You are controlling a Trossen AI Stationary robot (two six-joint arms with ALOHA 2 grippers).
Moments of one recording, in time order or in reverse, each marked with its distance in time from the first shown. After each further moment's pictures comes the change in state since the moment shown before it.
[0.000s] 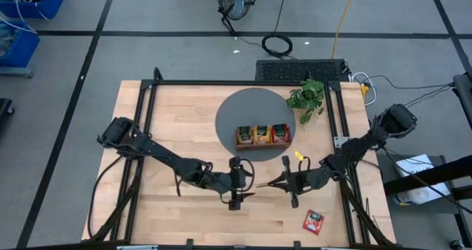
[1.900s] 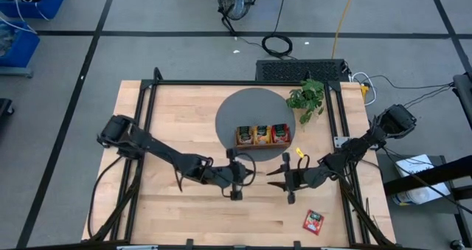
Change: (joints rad) left arm 0.037 -0.016 0.000 -0.063 -0.115 0.072; right arm -0.024 0.017 -0.001 -0.031 0.057 0.073
